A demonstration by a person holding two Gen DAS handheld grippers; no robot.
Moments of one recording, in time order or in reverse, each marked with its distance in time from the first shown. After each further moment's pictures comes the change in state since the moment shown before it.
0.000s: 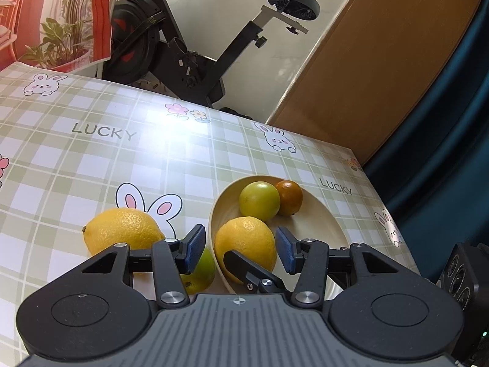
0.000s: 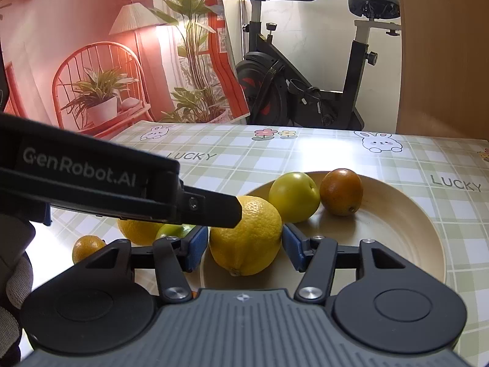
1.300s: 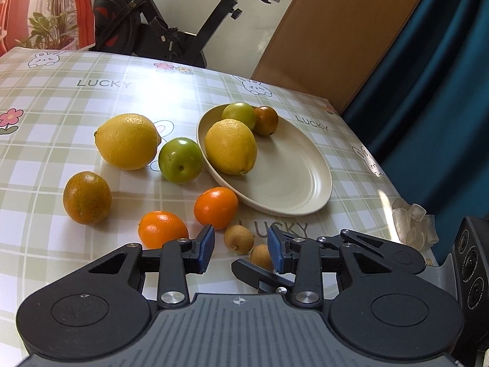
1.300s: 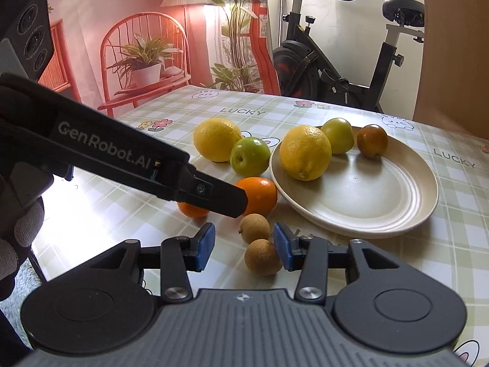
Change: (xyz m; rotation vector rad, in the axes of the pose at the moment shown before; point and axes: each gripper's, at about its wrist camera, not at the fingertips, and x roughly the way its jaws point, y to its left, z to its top) left arm -0.048 -0.007 -0.080 0.087 0.096 -0.041; right arm -0.069 0.047 -0.066 -0.127 0.051 0.062
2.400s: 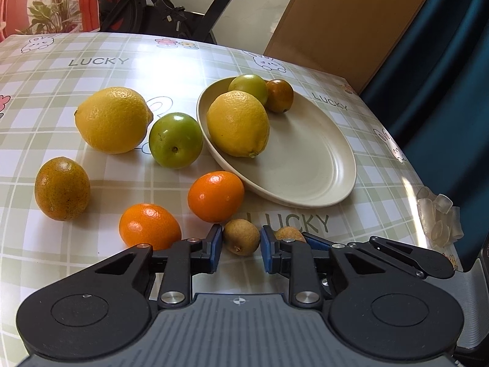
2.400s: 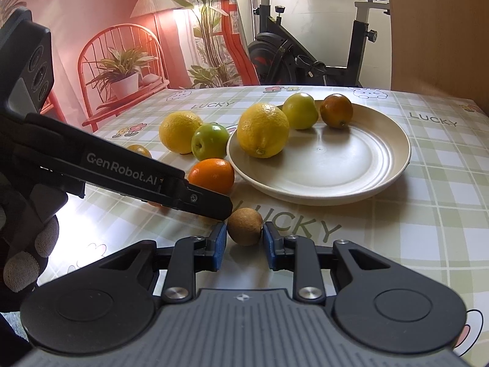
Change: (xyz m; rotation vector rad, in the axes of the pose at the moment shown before) left arm 0.041 -0.007 0.003 0.006 0.068 0.058; right arm -0.008 -0.036 -0.017 0.130 0.005 -0.006
